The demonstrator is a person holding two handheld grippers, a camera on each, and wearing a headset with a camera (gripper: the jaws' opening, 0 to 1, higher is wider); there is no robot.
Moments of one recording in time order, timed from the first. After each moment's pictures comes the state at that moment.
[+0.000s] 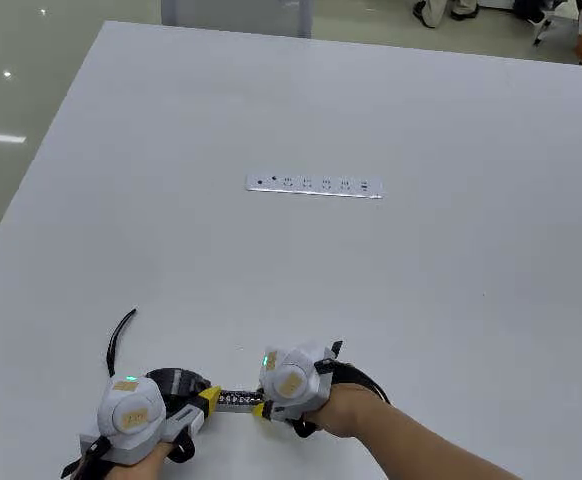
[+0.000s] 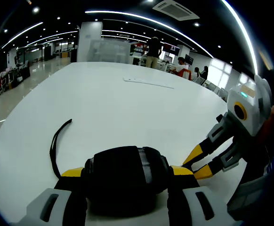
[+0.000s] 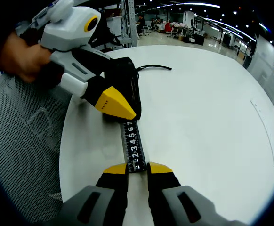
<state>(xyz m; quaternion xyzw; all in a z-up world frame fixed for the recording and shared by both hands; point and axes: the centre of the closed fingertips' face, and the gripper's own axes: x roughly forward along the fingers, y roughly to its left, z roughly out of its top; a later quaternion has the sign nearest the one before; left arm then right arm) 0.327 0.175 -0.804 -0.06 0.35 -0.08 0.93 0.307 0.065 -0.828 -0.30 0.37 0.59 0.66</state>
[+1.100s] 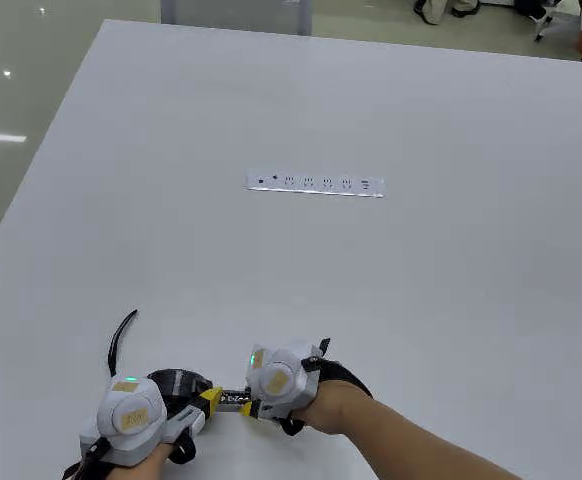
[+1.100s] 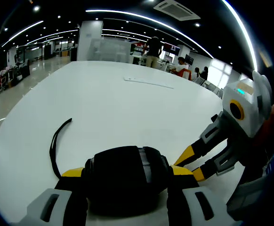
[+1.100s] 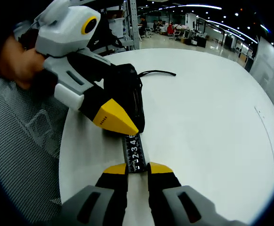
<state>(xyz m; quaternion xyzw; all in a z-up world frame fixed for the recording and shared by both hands) 0.326 0.175 -0.804 -0.07 0.35 -0.08 0.93 0.308 0.090 -0.828 -0.29 0.36 0.60 0.66</state>
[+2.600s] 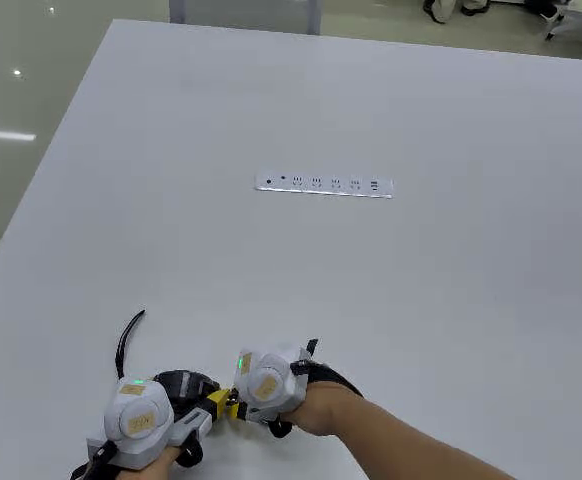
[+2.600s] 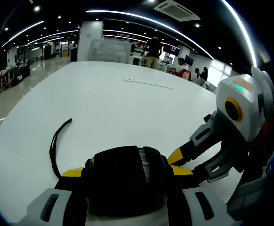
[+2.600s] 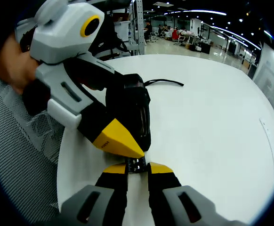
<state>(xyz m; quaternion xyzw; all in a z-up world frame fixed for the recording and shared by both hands) 0.326 0.176 -0.803 -0.07 0.35 -0.08 0.93 0.306 0.118 -0.827 -0.29 0.33 0.62 0.65</state>
